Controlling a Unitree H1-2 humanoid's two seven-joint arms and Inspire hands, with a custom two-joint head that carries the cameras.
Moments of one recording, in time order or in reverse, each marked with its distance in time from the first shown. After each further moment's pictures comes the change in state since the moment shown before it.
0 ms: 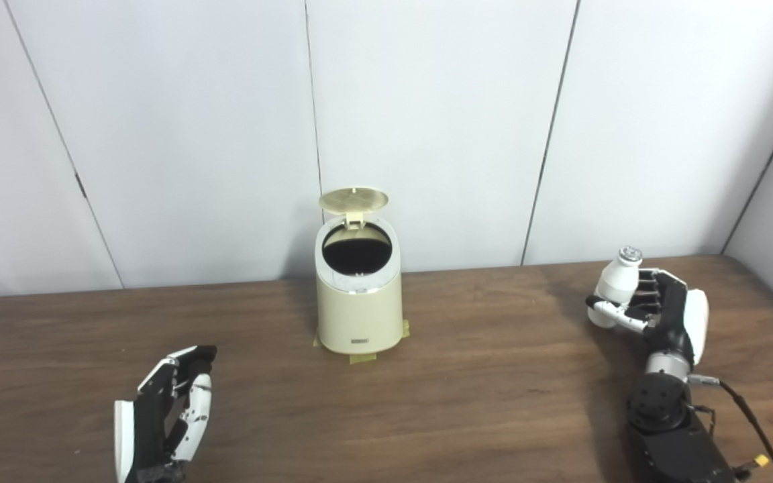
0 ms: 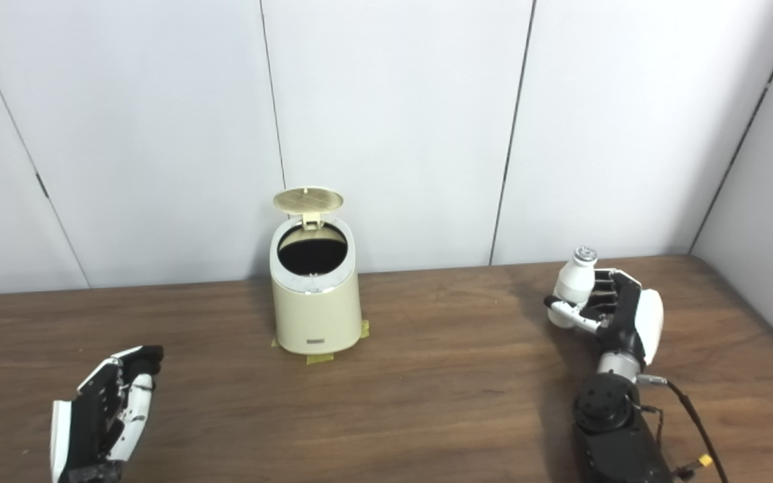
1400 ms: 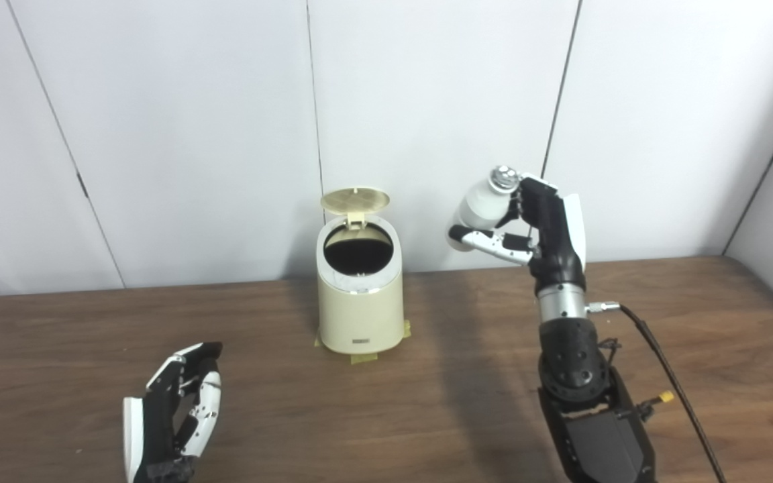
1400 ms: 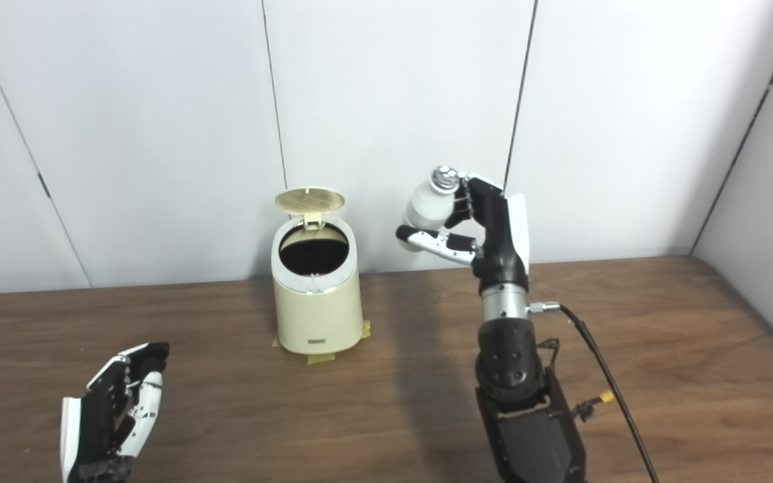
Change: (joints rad) left arm -0.012 -0.024 -0.005 0.011 -0.028 0.037 -0.017; right arm 0.001 0.217 0.166 -0.695 -0.069 0.220 0.293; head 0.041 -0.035
